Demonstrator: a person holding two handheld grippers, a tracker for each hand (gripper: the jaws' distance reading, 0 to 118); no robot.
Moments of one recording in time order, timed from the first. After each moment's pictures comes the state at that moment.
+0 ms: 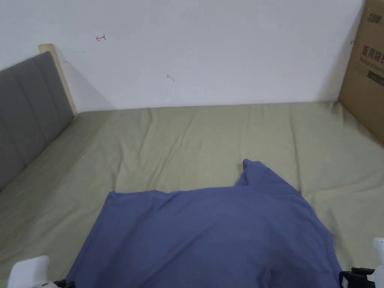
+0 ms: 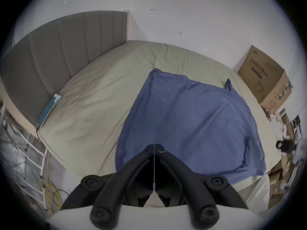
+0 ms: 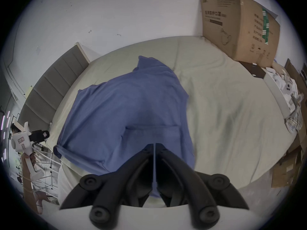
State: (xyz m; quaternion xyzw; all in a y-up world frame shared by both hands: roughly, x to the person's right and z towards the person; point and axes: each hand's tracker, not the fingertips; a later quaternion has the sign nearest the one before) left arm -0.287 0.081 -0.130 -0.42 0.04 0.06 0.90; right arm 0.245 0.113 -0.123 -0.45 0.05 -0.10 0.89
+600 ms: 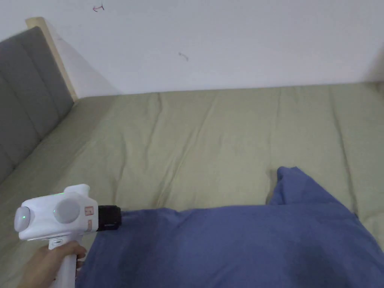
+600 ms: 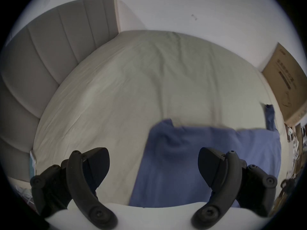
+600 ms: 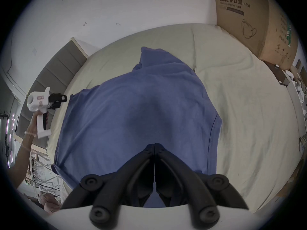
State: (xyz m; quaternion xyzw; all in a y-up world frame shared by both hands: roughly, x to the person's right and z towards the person) left arm -0.329 0.016 -0.467 -0.49 0.08 0.05 0.87; right arm 0.239 0.060 -0.261 -0.50 0.07 -0.11 0.86
